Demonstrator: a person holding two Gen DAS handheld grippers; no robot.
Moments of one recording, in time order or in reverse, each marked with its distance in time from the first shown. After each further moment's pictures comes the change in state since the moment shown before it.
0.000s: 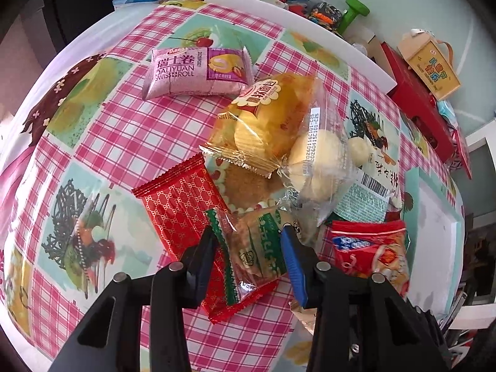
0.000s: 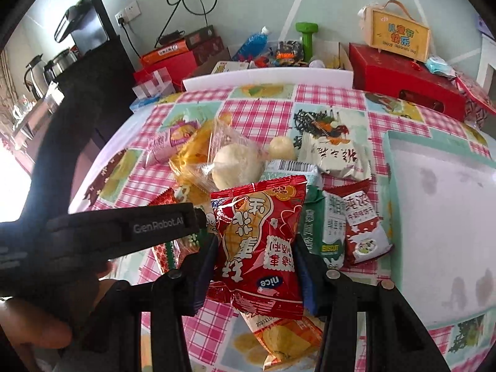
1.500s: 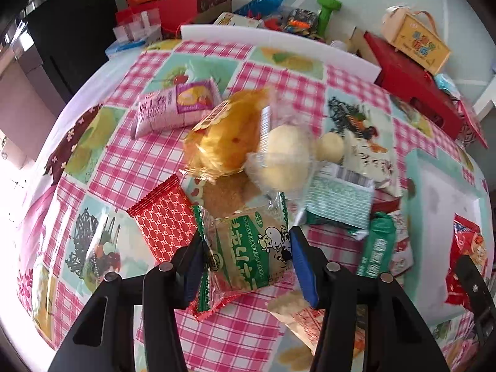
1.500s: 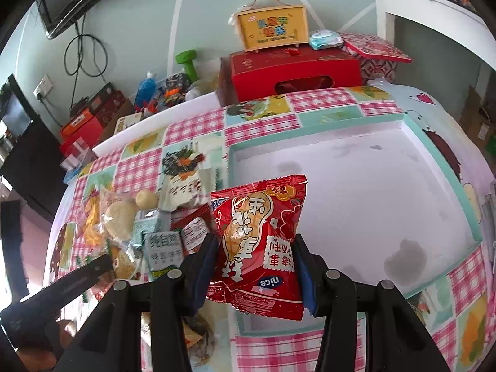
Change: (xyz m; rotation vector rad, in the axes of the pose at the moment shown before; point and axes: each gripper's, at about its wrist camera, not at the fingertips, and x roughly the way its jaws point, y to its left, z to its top) left arm -0.019 -0.051 -0.017 0.158 -0.124 0.155; right arm -0.056 -0.136 0.001 0.333 -0.070 -0.220
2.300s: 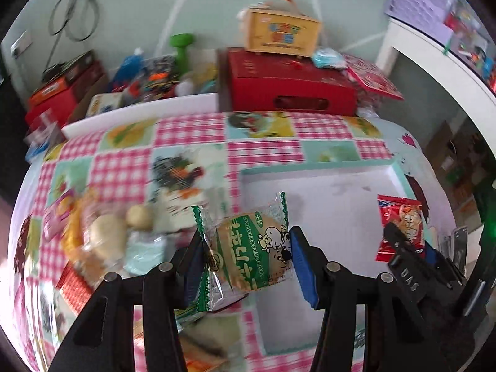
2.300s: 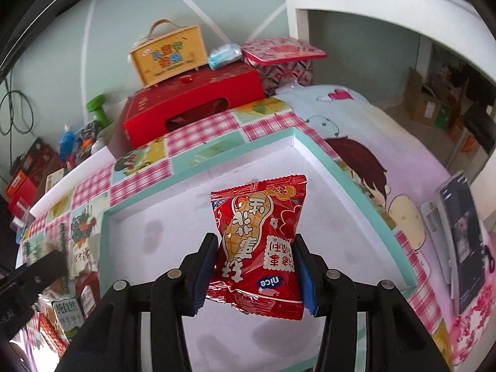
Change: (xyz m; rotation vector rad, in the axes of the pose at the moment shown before) left arm -0.057 -0.179 0.004 0.365 -0.124 -0.206; right arm 0.014 -0.129 0.039 0.188 -0.077 -0.212
